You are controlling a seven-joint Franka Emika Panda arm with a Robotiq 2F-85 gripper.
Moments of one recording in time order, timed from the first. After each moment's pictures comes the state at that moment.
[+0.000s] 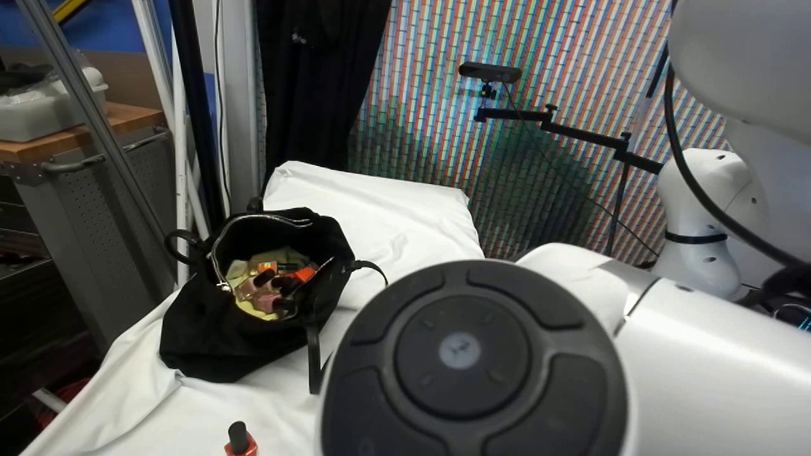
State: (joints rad) arm 0.48 0.51 0.34 -1.86 -0.04 2.19 0.34
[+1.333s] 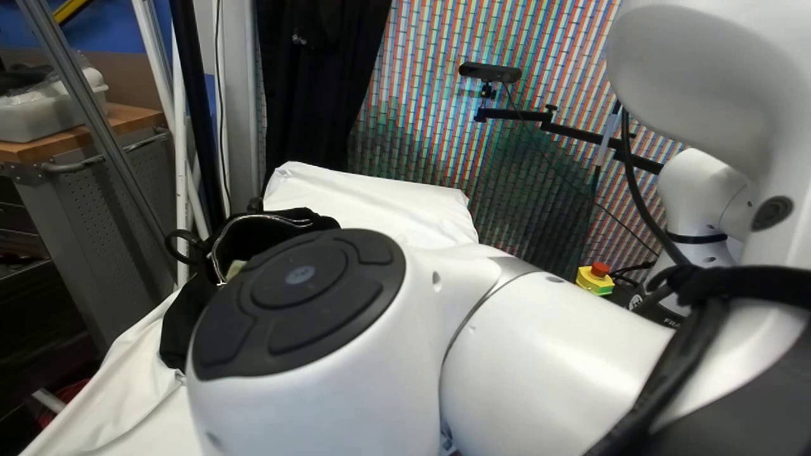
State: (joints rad) arm 0.47 0.59 0.29 -1.76 0.04 2.25 0.32
